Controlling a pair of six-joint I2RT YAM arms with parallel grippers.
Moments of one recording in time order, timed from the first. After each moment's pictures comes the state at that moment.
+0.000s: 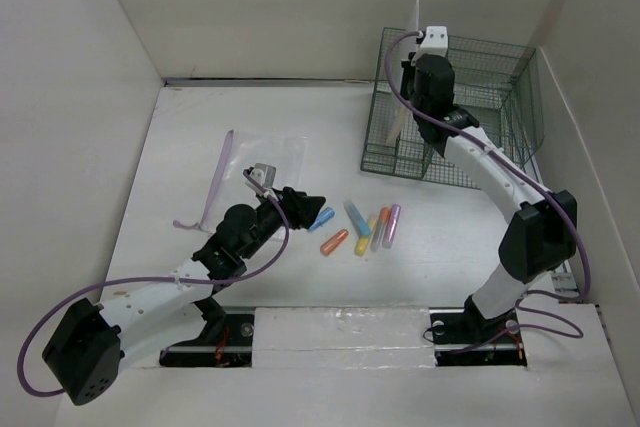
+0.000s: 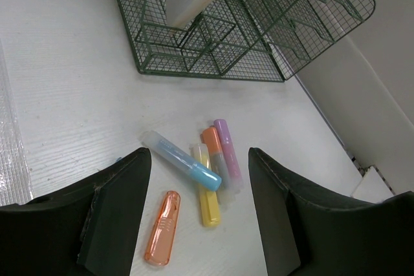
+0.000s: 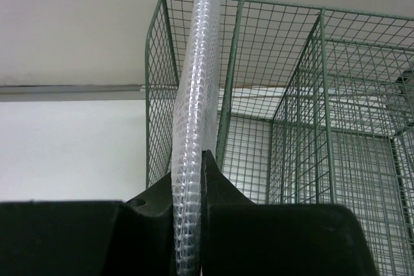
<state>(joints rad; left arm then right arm) -0.76 0.87 0.34 0.49 -0.08 -0.58 0.40 1.66 1.50 0.01 0.44 0.08</state>
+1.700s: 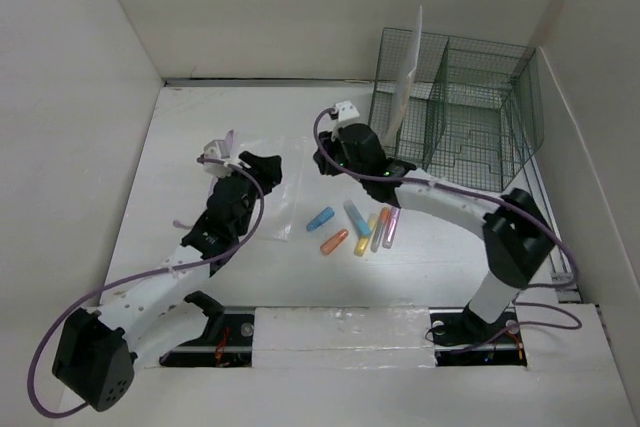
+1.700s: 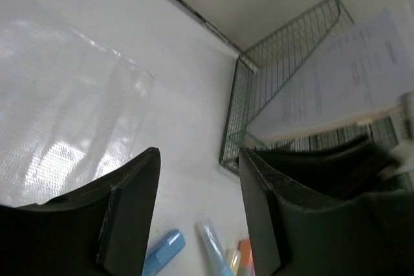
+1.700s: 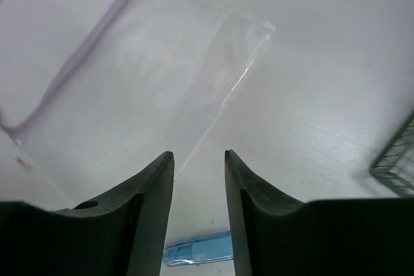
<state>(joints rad) -0.58 0.91 0.51 0.25 -0.43 -0.82 0.78 1.66 1.22 0.08 0.20 0.32</state>
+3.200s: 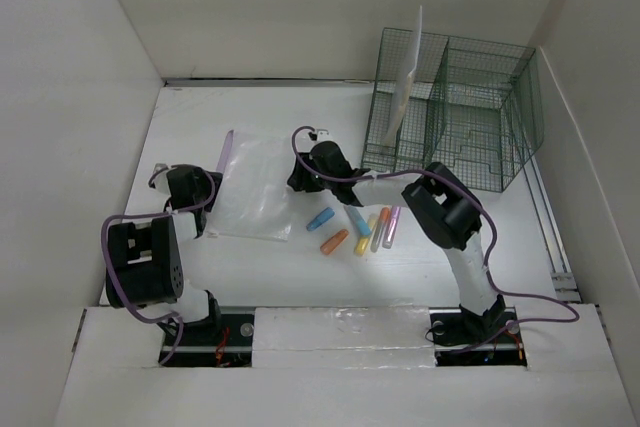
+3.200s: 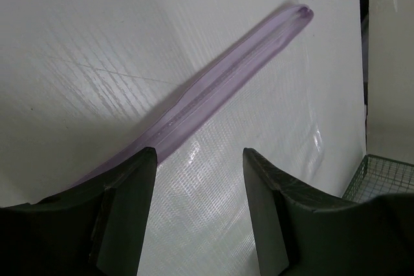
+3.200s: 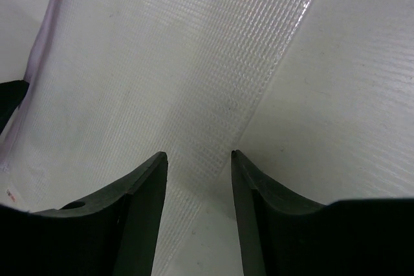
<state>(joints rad) 0.15 1.47 0.47 0.42 -0.01 -1.06 0.78 2.16 1.37 0.26 0.00 0.62</state>
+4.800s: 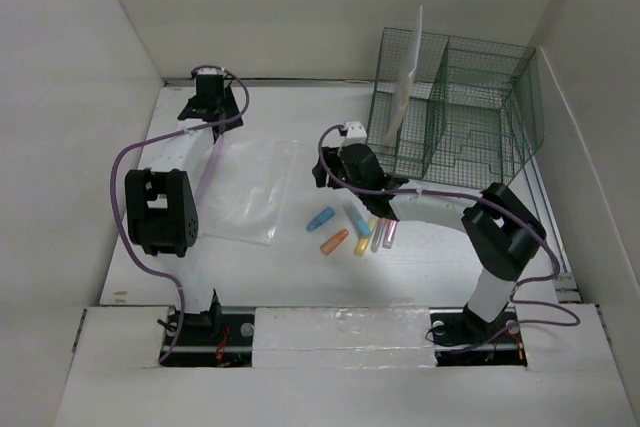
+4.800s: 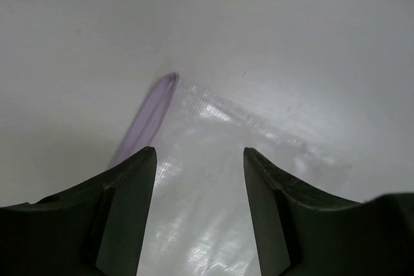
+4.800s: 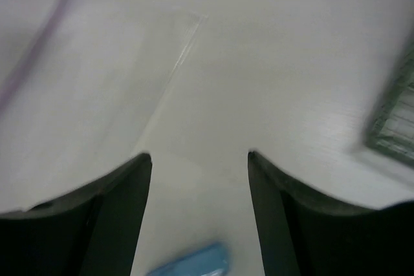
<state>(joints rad) -0.06 1.81 1.45 -0.28 -0.22 -0.37 0.79 1.77 1.09 0.28 0.25 0.47</state>
